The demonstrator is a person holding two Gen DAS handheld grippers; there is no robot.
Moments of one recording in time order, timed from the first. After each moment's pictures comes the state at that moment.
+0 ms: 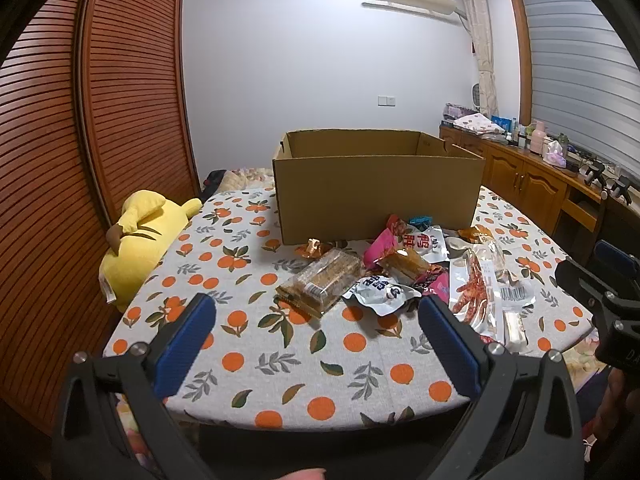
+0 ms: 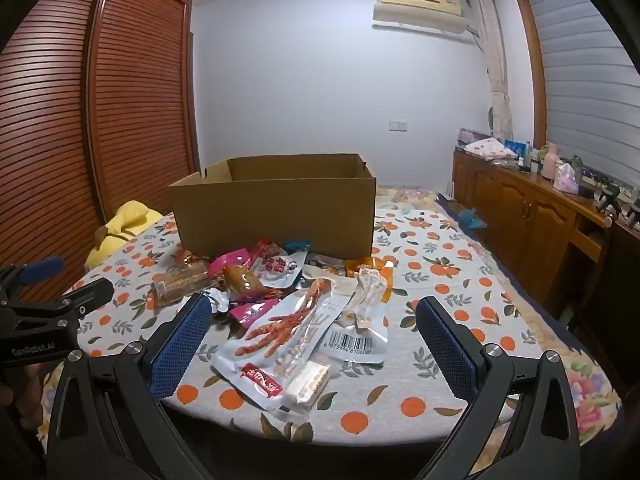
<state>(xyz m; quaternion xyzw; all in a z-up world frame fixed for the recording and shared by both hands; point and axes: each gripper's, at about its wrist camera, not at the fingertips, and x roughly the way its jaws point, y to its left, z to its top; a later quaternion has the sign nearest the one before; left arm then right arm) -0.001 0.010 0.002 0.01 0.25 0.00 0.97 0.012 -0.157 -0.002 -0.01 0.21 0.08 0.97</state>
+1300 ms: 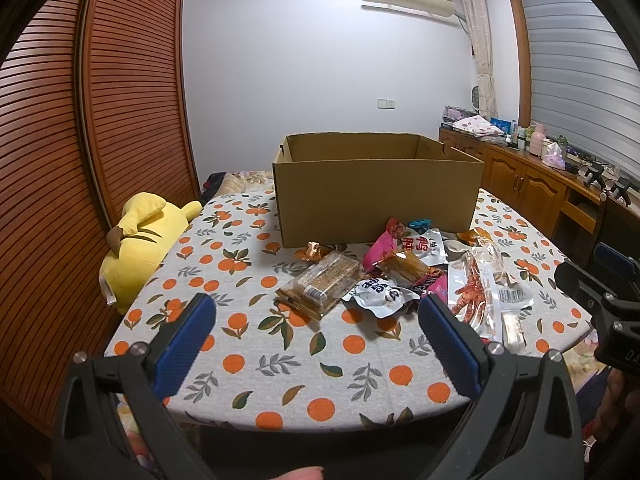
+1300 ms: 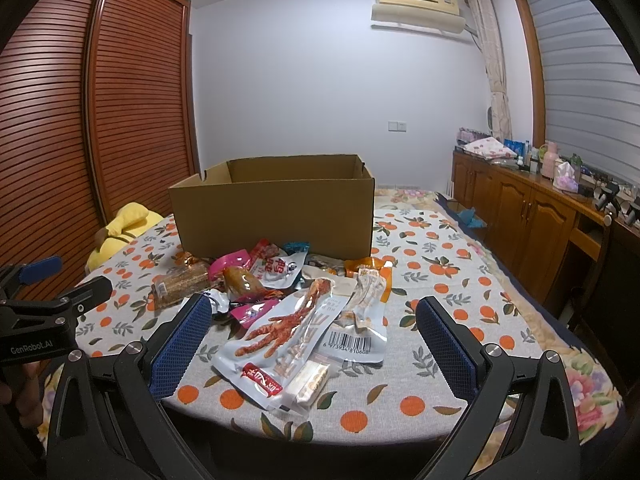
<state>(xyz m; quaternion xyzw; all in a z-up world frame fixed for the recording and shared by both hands) -0.002 0.011 0.006 0.01 0.25 0.00 0.97 0.011 -0.159 -0.001 -0.01 0.21 0.08 0.98</state>
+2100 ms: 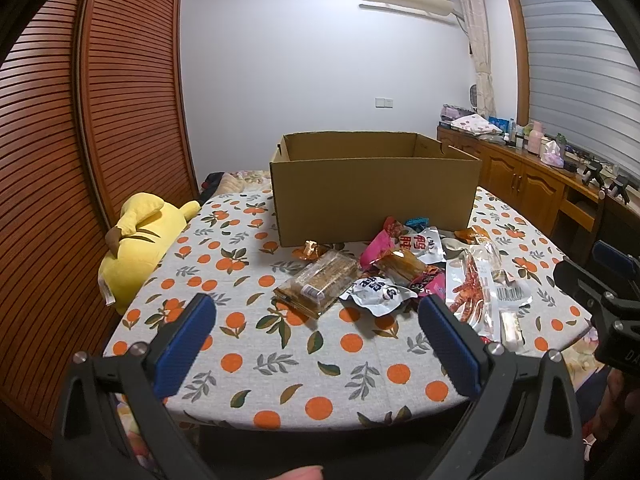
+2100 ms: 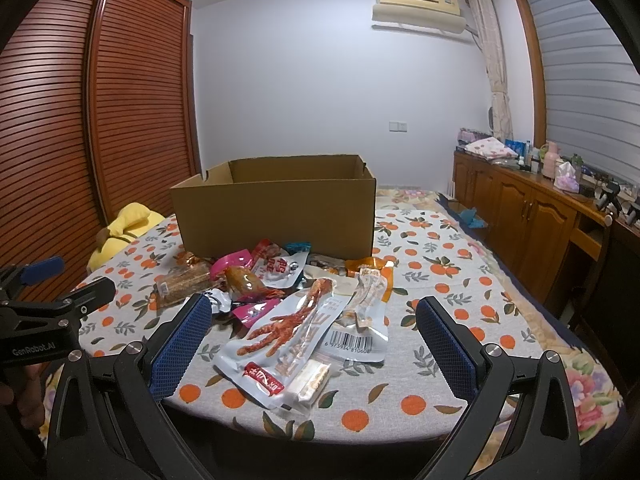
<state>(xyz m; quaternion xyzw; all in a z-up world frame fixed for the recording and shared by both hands) -0.003 0.011 0.007 0.01 0.25 0.00 0.97 0.009 -0.160 0.003 -0.01 0.21 0.08 0.98</state>
